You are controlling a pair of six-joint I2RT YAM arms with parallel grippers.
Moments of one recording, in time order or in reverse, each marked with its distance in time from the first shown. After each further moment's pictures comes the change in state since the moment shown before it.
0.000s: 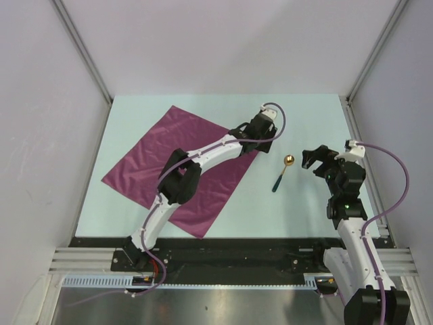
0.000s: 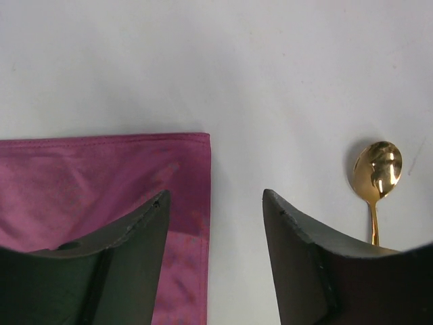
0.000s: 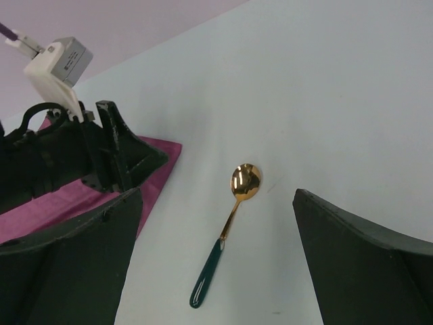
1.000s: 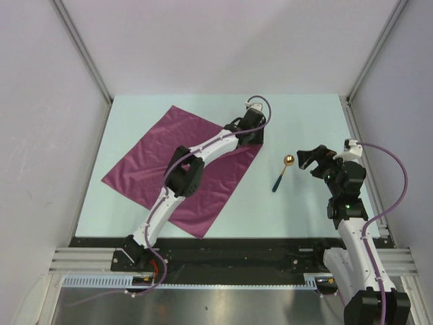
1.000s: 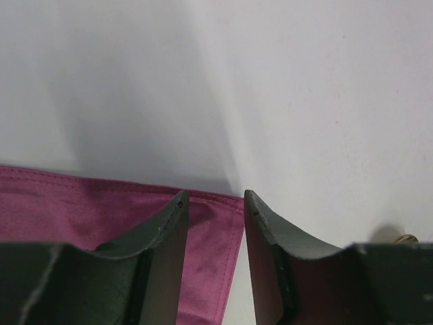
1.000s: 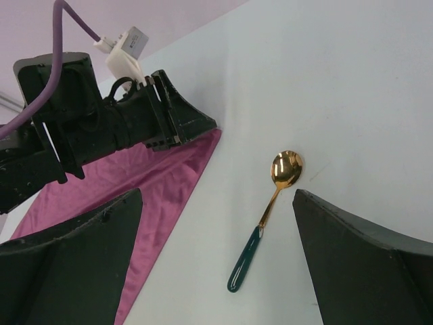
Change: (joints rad) left arm 0.097 0.197 0.202 -0.010 0.090 -0.244; right arm 0.000 -0.008 0.014 -0.026 -0.127 0.094
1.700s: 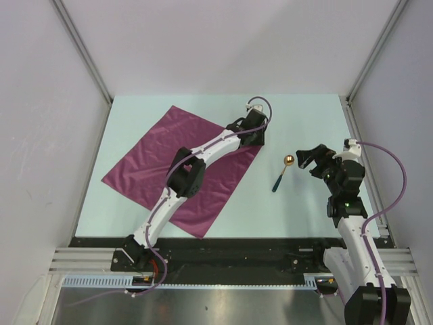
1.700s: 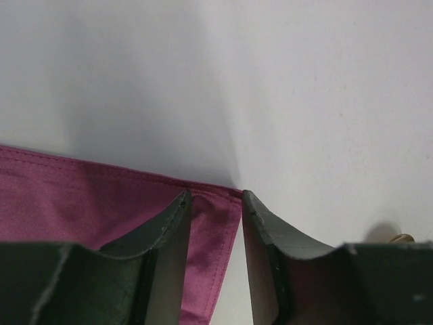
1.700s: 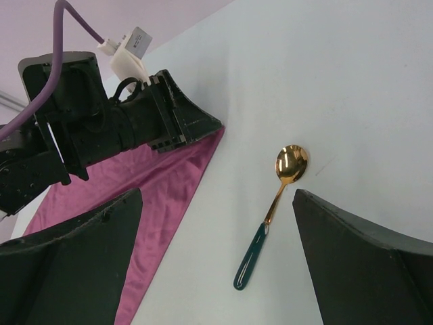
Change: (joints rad) left arm -0.010 0.037 0.071 -0.090 -0.011 -0.066; right arm 0.000 0.027 0.003 0.006 -0.008 0.037
